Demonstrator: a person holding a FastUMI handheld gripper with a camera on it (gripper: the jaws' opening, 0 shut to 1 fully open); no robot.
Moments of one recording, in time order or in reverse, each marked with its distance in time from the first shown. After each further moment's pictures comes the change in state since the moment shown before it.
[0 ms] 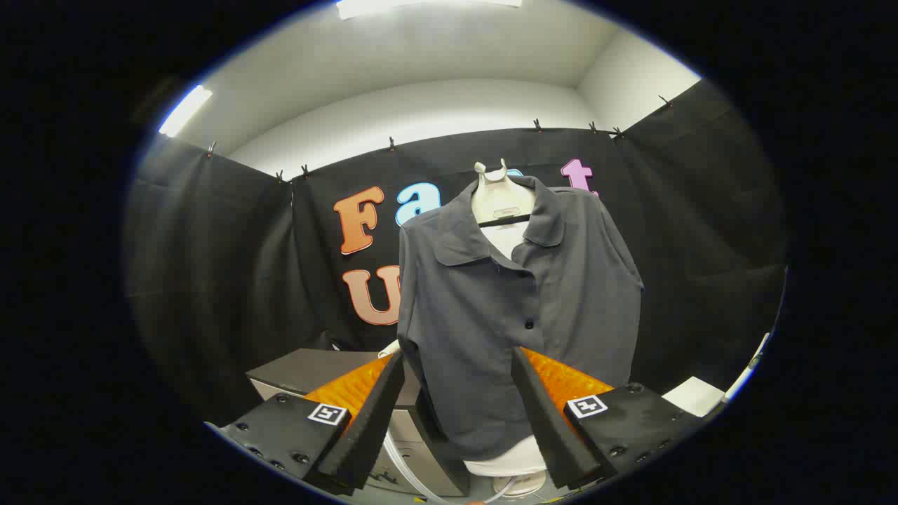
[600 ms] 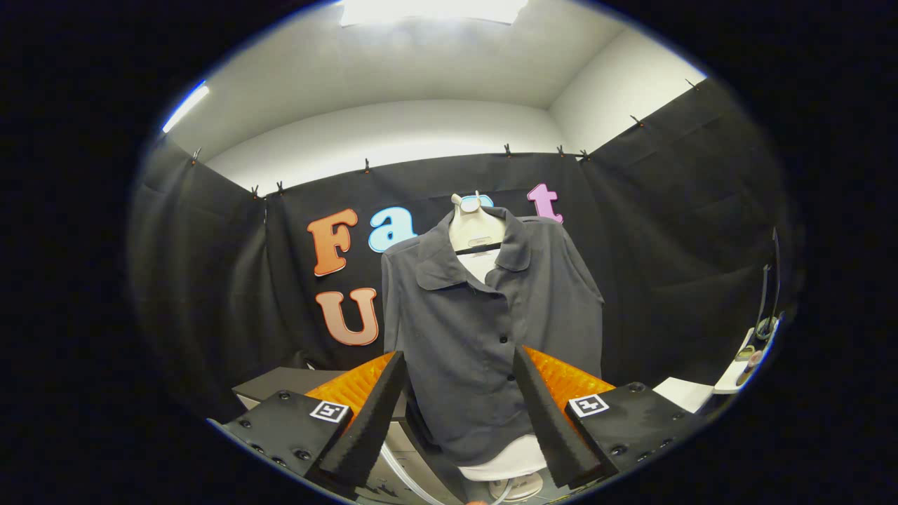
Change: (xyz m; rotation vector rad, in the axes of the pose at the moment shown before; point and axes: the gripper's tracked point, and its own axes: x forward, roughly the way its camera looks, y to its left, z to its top) arm -0.046 0.014 0.020 0.017 -0.145 -0.199
